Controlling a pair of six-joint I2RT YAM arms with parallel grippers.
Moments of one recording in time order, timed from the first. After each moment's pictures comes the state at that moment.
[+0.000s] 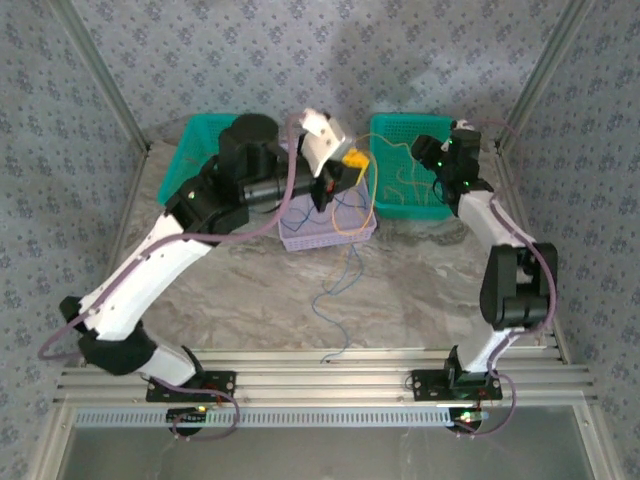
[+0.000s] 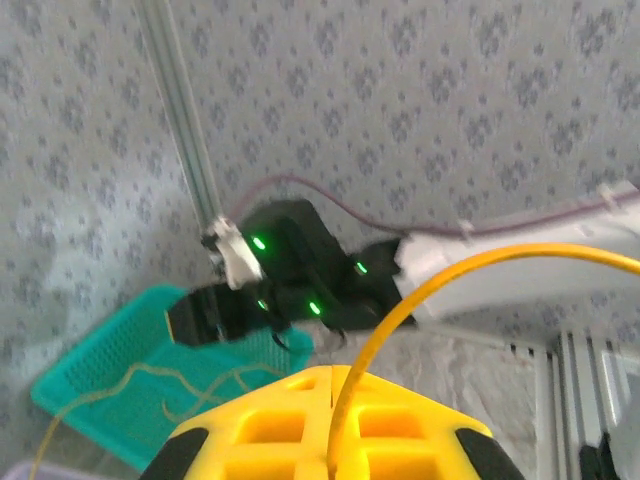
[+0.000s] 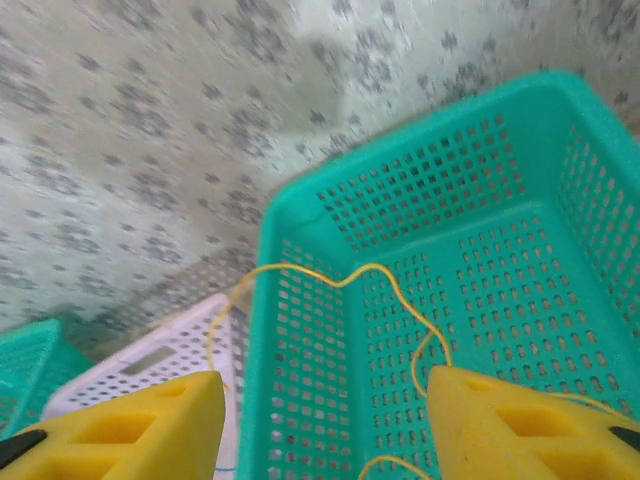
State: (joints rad) left arm -0.91 1.54 2.03 -0.59 0.28 0.10; right arm 0.05 1.62 1.22 0.10 -0.10 0.52
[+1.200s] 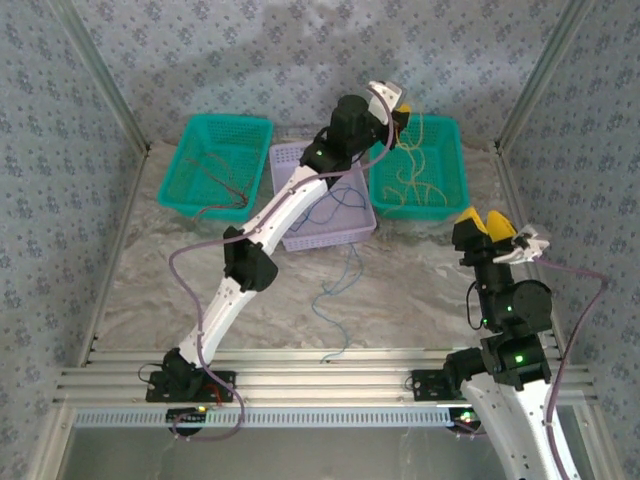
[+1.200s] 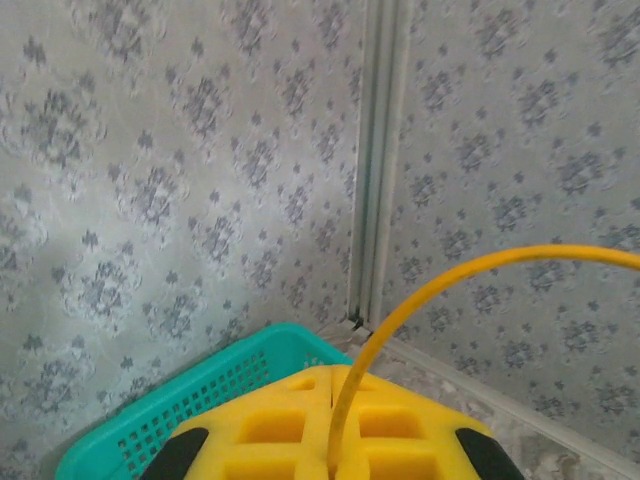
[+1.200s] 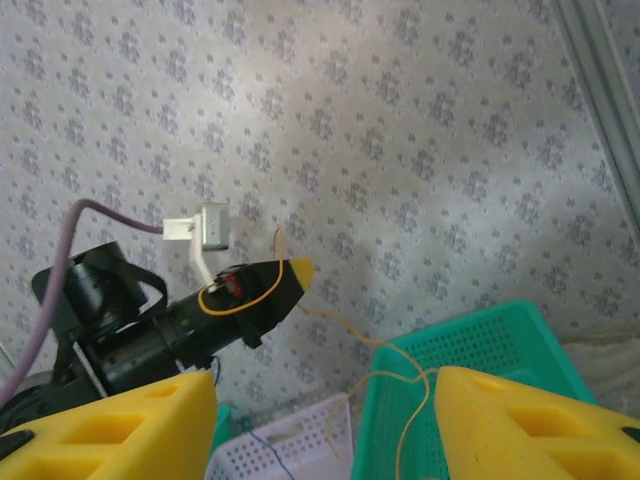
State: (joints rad) left arm -0.74 2.60 2.84 -0.24 0.15 -0.05; right arm 0.23 0.30 0.59 -0.03 0.17 0.42
